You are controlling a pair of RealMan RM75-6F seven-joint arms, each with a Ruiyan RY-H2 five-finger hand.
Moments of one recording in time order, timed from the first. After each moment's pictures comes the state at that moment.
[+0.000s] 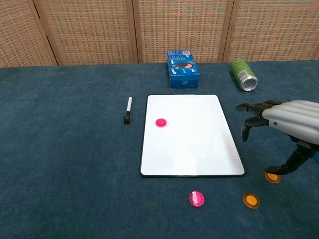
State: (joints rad) left arm -0.13 -1.09 -0.03 -1.62 1.49 1.43 0.01; right arm 0.62 -1.41 -0.11 -1.76 -1.17 1.22 -0.51
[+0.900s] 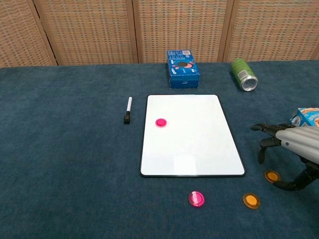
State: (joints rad) left arm -0.12 -1.09 -0.03 -1.63 1.50 1.43 0.02; right arm 0.49 -1.51 -0.07 -1.57 -1.20 1.14 -0.38
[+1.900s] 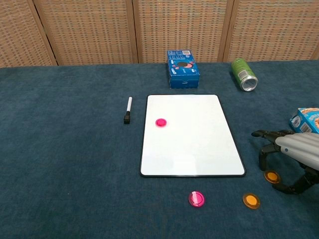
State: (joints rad) left arm -0.13 -1.09 -0.03 -1.64 1.49 1.42 0.04; right arm 0.46 -1.53 -0.03 -1.50 -1.21 1.06 -0.39
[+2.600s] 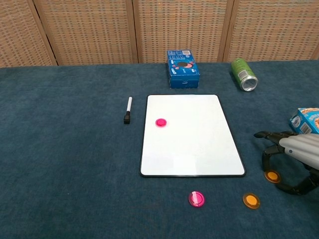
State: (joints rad) left arm -0.13 -1.09 -0.03 -1.64 1.49 1.42 0.04; right arm 0.44 -1.52 -0.02 -1.49 -1.24 1.05 -0.36
